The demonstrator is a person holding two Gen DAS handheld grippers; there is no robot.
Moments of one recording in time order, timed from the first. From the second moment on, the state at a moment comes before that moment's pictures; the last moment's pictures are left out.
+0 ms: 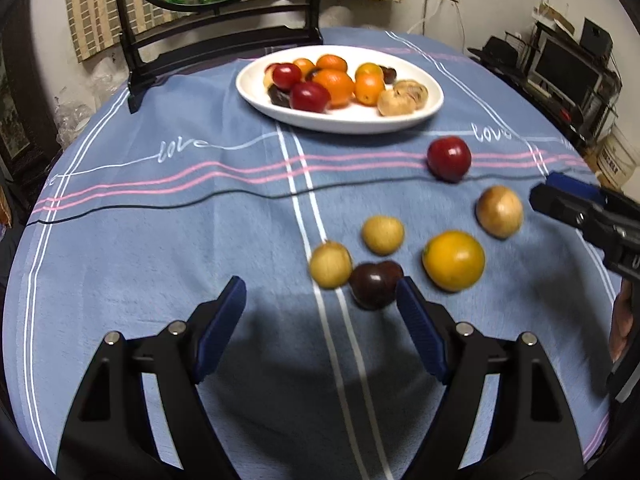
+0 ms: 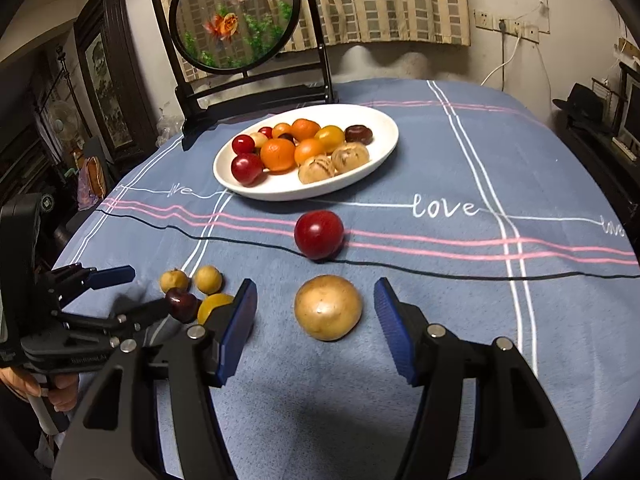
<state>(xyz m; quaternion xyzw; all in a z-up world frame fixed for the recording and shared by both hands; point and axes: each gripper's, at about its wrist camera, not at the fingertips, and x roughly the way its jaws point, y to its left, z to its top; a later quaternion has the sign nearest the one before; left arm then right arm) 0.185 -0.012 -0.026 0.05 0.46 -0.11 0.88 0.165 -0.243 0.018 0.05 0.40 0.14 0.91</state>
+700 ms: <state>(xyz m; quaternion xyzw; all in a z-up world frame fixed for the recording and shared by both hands) 0.199 -0.028 -0.045 0.03 0.50 -0.10 0.86 0.163 -0.245 0.008 0.08 0.39 0.18 0.90</state>
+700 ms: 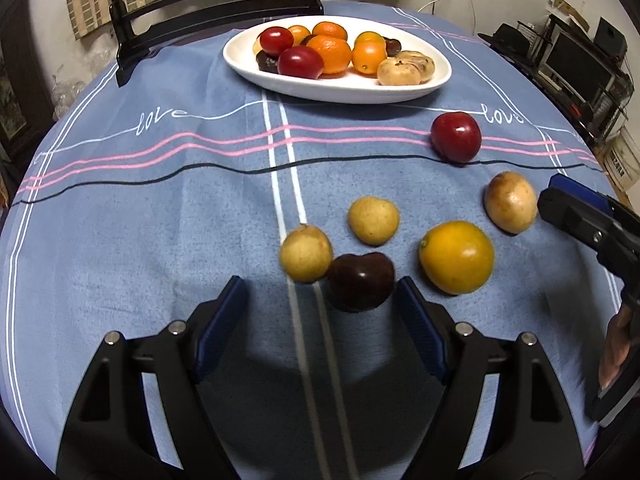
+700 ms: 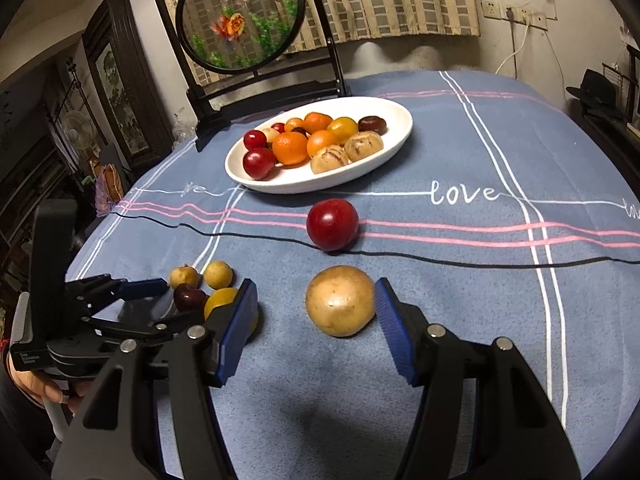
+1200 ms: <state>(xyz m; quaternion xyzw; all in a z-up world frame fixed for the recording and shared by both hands) 0.211 -0.034 -0.040 0.00 0.50 -0.07 0.86 0.159 -0.247 0.009 0.07 0.38 0.17 0.90</state>
